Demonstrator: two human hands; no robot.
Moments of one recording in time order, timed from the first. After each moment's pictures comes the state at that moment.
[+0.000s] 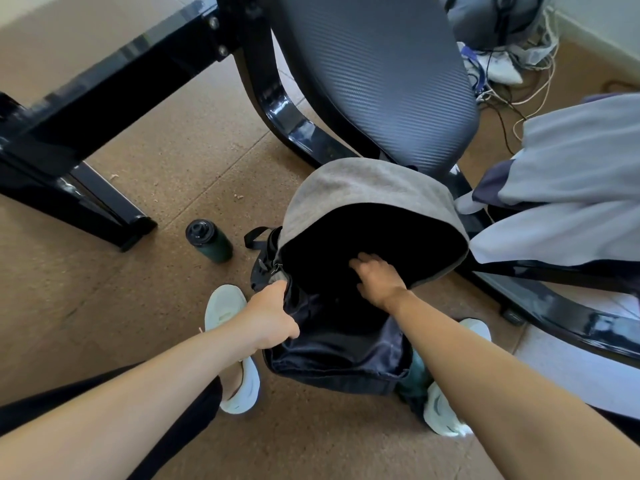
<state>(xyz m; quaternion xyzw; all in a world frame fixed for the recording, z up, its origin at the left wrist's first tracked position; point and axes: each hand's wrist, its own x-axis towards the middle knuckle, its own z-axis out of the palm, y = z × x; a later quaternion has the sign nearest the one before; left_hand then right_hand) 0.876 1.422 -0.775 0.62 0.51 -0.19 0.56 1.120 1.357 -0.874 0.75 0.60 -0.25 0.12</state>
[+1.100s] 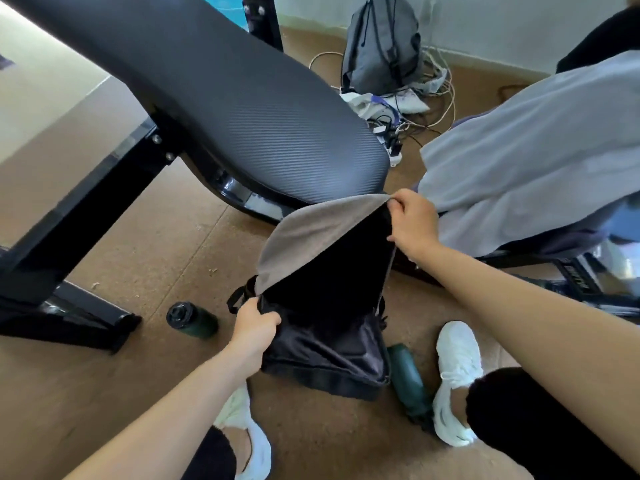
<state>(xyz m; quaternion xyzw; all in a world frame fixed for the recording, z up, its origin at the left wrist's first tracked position) 0.939 1.437 -0.741 0.51 0.59 0.02 0.63 1.232 1.359 -0.706 0.87 0.27 -0.11 -0.40</state>
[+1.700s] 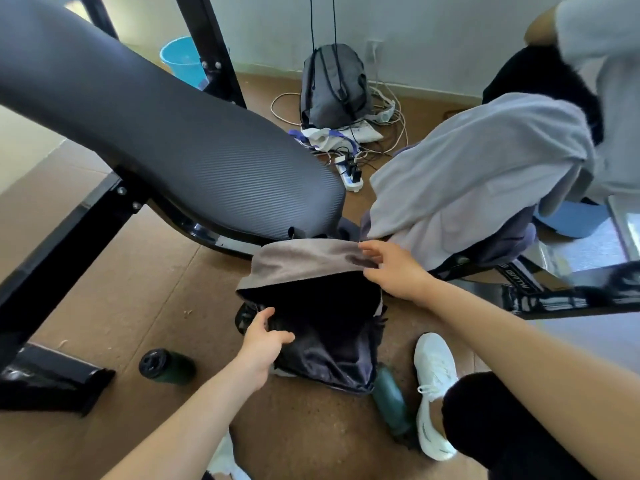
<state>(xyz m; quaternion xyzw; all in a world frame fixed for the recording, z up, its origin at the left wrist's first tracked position) 0.996 1.417 -0.740 0.51 0.53 0.00 0.67 1.231 1.280 -0.661 0.83 0.31 -0.34 -0.31</state>
